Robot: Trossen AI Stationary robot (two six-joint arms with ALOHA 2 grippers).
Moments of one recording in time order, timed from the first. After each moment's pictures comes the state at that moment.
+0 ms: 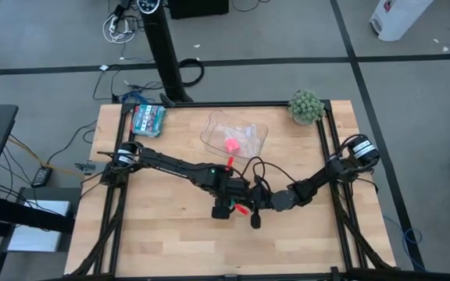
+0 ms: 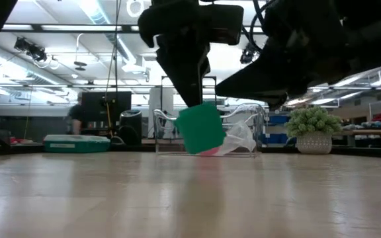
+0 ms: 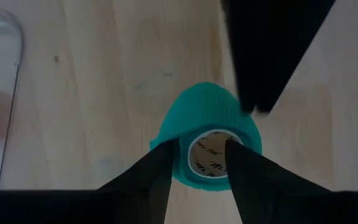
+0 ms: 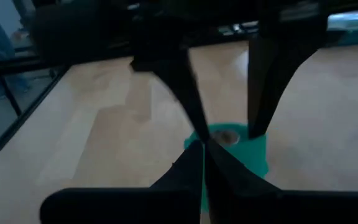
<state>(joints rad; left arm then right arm) -0.20 2.07 1.73 -0.94 -0.10 -0.08 0.45 1.81 0.62 0.93 0.52 0.26</state>
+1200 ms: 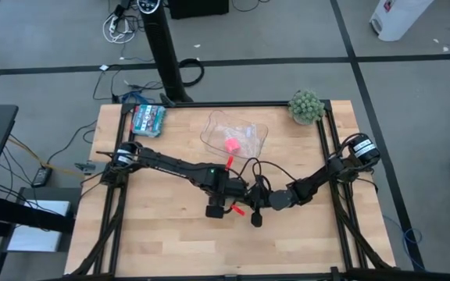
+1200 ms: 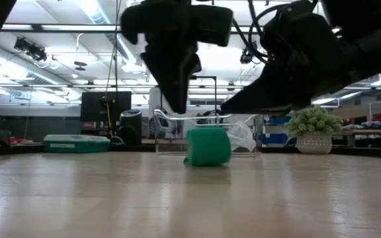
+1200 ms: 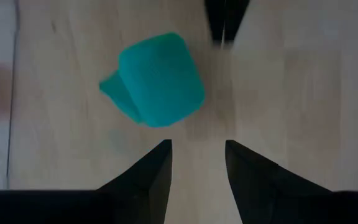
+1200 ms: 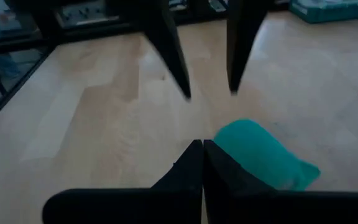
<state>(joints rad) -0.21 2.06 1.75 -1.06 -0.11 -0.06 0.43 1.80 0.60 0.84 0.50 0.31</state>
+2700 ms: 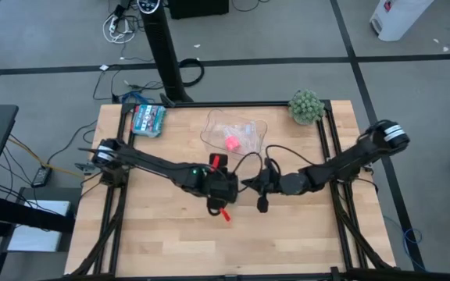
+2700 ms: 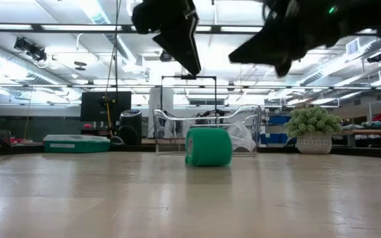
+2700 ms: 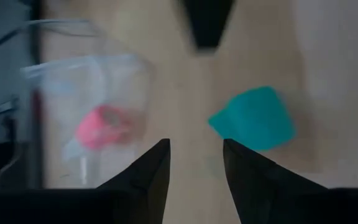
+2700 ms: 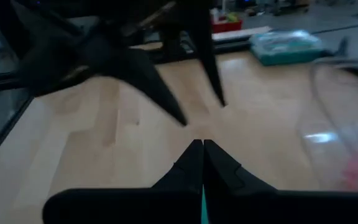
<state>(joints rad) -0.26 1.89 1.63 -0.88 -0.52 0.02 0.36 1.45 0.60 0.54 0.53 0.26</state>
